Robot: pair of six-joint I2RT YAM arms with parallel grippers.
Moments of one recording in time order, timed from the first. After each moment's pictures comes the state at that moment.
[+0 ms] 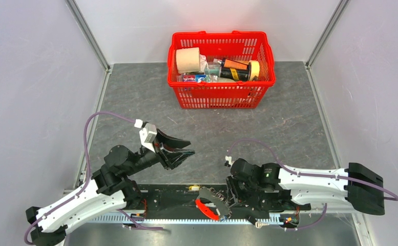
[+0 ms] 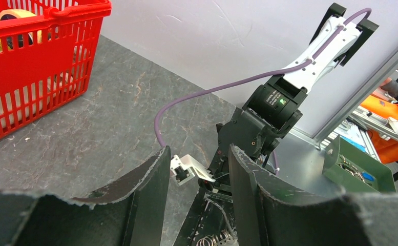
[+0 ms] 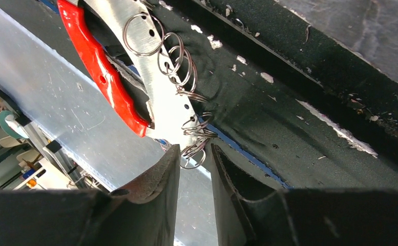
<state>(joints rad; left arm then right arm) -0.98 0.45 0.55 0.06 0.17 -0.37 1.24 1.01 0.39 -0.42 -0.32 0.98</state>
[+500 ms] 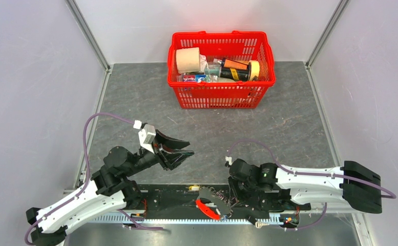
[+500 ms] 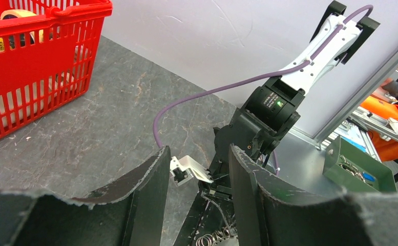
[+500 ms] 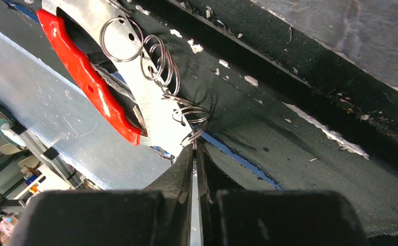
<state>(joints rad) -0.98 0.42 0.53 0.05 0.16 -0.37 1.24 1.06 0.39 -0.42 -0.31 1.00</state>
